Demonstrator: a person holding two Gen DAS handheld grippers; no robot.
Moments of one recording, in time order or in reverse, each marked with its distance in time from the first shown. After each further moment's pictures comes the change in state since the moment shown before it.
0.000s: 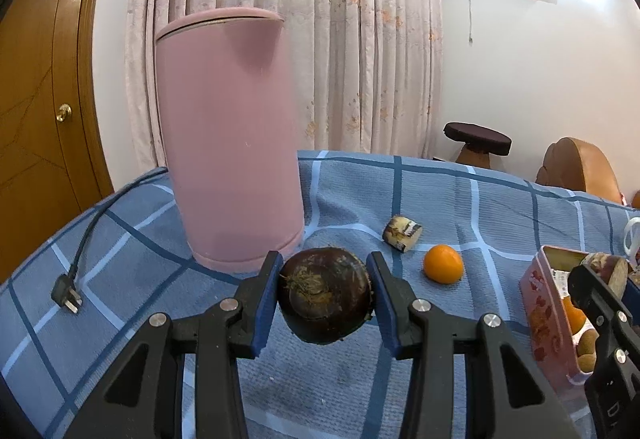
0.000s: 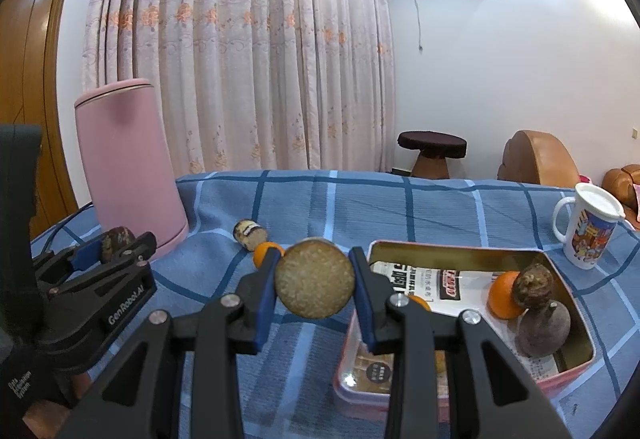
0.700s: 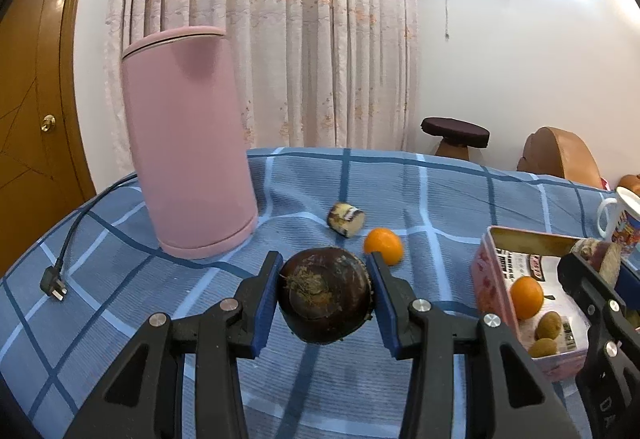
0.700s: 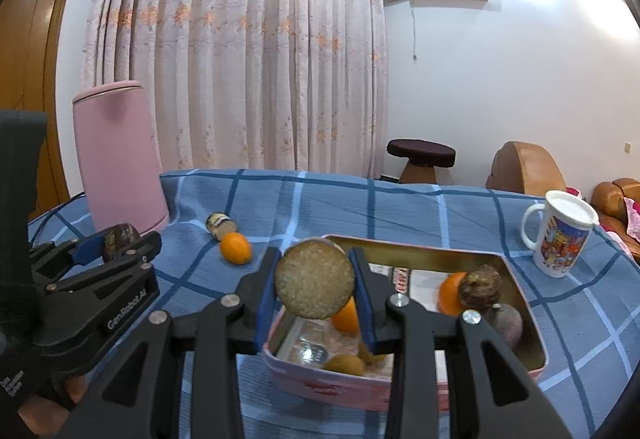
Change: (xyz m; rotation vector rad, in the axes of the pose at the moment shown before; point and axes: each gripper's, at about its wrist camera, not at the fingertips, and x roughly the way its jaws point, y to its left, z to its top) left arm -0.024 -0.046 -0.013 0.055 -0.008 -0.057; right arm -0.030 -0.038 -0.007 -0.039 -0.018 -0.042
